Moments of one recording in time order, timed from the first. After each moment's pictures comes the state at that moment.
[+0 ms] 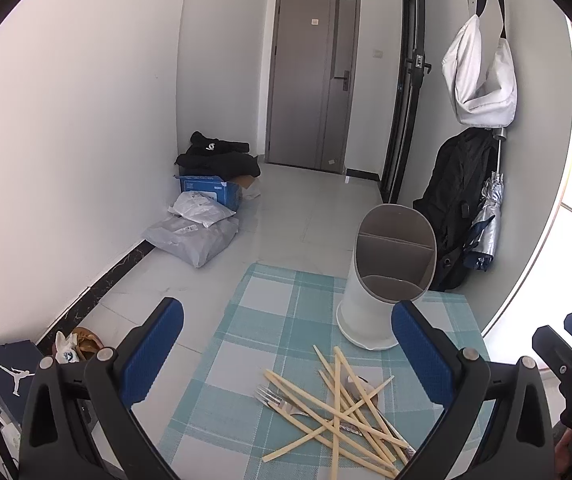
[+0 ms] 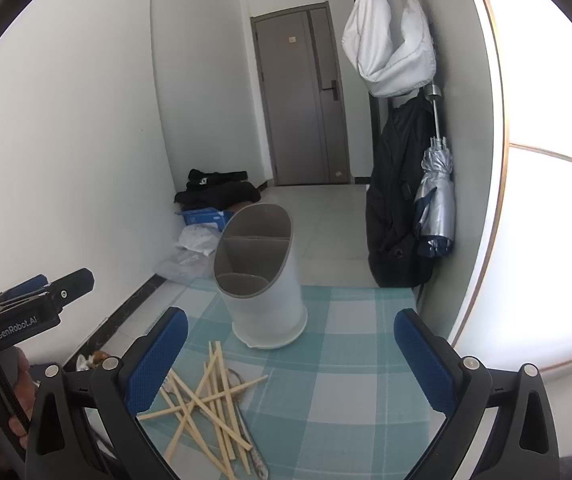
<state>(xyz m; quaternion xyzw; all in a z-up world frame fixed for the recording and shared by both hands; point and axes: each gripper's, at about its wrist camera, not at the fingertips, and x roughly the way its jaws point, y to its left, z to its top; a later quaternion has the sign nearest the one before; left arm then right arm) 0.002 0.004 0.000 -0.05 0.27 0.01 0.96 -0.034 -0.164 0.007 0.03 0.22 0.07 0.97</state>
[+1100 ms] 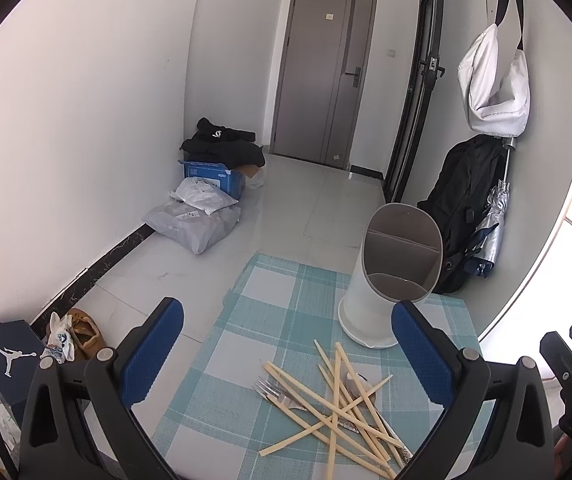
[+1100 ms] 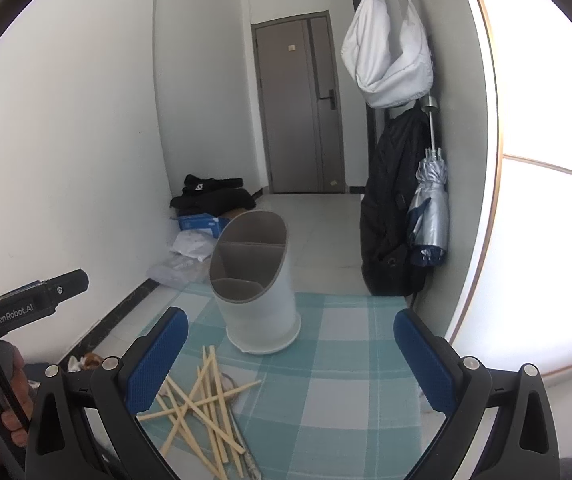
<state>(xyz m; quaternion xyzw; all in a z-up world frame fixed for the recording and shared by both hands) 0.001 0.013 -0.006 -0.08 0.28 0.02 0.96 -0.041 -0.161 0.008 0.01 0.19 0.05 0.98</state>
